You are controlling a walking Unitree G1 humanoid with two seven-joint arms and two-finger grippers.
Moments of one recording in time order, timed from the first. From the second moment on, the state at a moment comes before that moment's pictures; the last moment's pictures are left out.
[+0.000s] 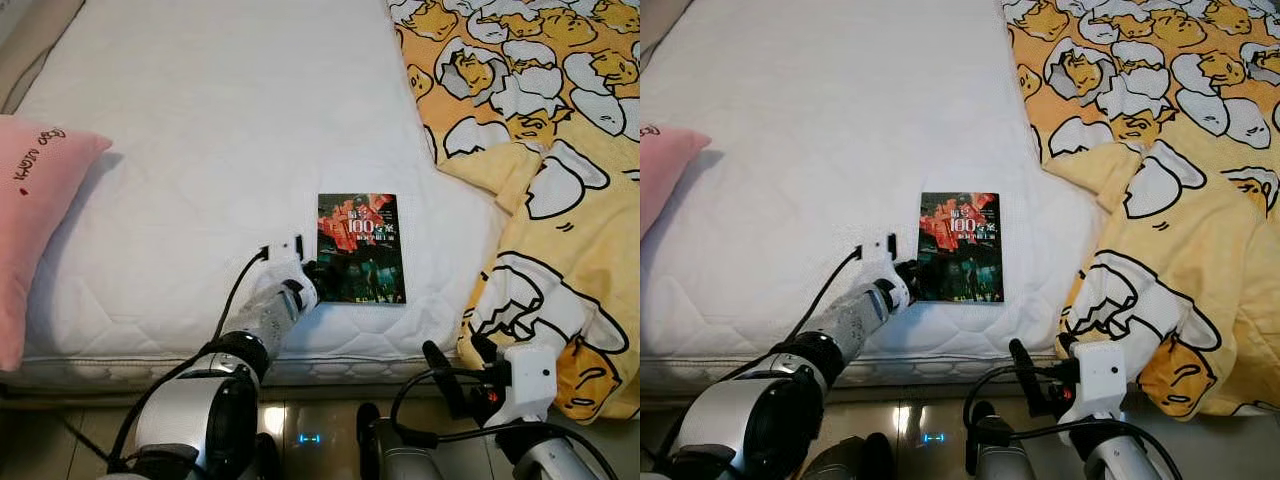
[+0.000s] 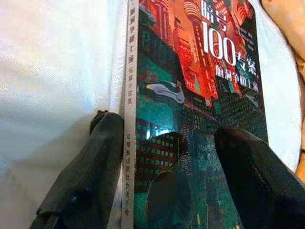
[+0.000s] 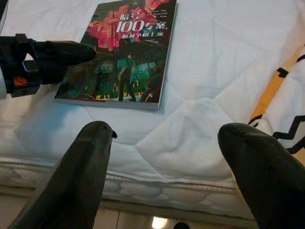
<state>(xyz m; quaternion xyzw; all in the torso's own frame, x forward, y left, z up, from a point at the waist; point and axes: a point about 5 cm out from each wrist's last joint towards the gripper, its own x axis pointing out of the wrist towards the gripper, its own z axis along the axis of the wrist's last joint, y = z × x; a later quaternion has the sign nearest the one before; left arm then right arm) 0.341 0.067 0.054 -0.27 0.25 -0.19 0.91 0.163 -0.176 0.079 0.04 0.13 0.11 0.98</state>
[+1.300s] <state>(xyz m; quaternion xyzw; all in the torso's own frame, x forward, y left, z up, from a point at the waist) 0.342 0.052 0.070 -0.33 0.20 -0.28 0.88 0.212 -0.193 0.089 0.02 0.08 0.07 0.99</state>
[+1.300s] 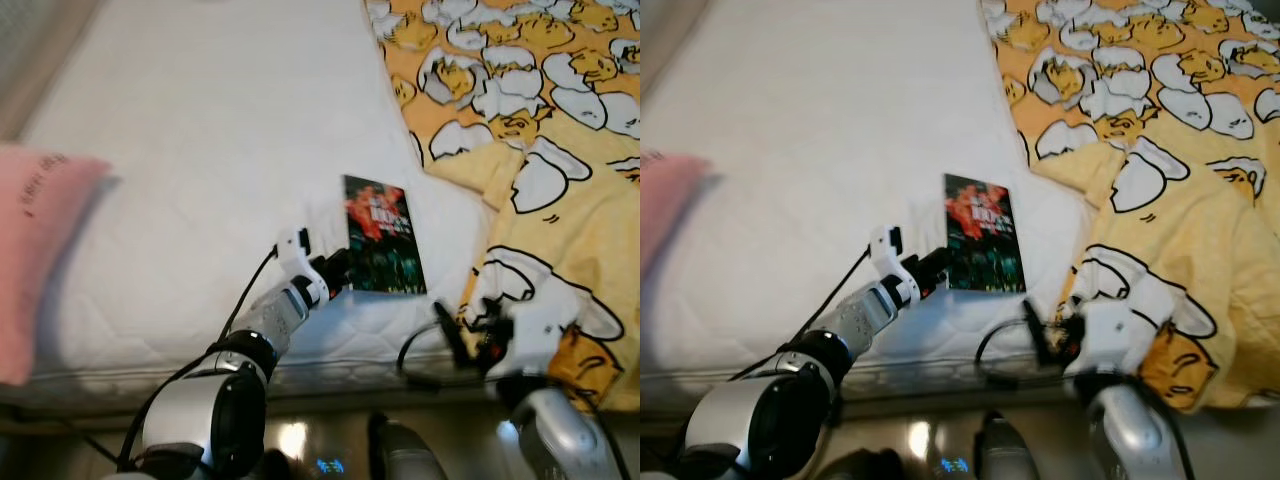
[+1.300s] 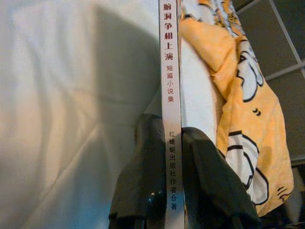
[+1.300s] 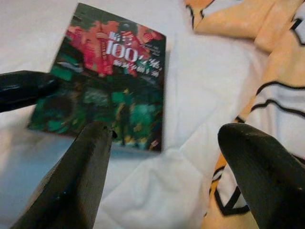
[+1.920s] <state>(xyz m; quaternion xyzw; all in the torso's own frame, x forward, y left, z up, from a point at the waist) 0.340 0.151 0.114 0.01 -0.02 -0.15 0.99 0.268 -0.221 0.103 0.02 0.00 -0.03 1.00</state>
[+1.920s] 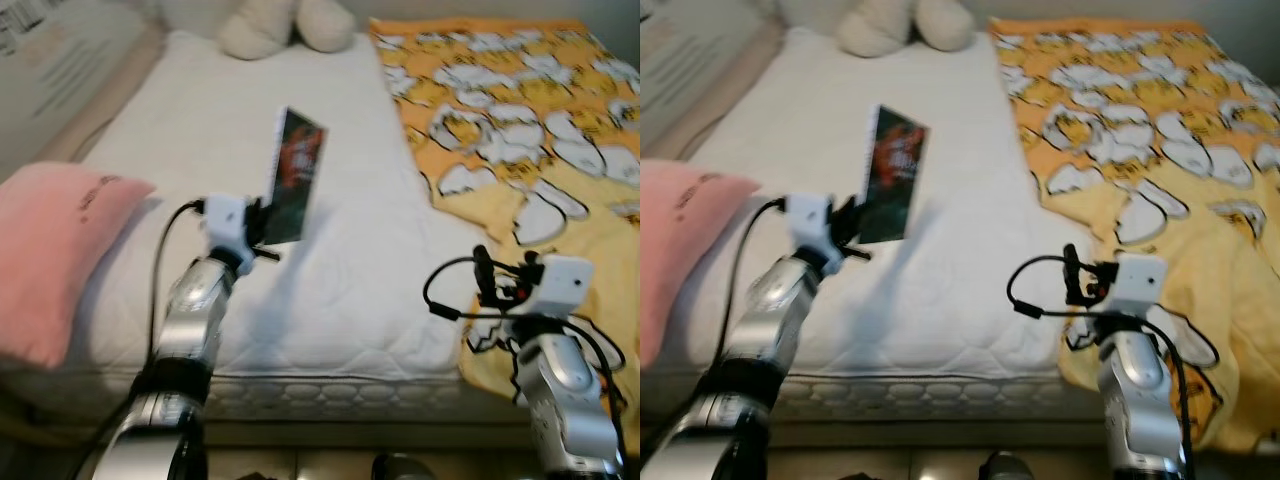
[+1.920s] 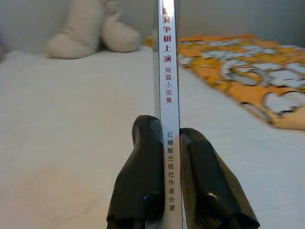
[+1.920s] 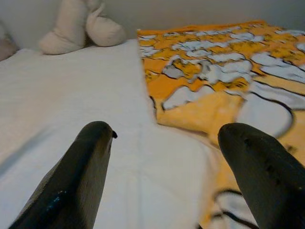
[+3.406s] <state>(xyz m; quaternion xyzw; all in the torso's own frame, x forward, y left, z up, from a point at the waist) 0.343 0.110 0.100 0.02 0.02 -0.21 0.98 0.282 -0.183 0.091 -0.01 0.00 0.06 1.00</state>
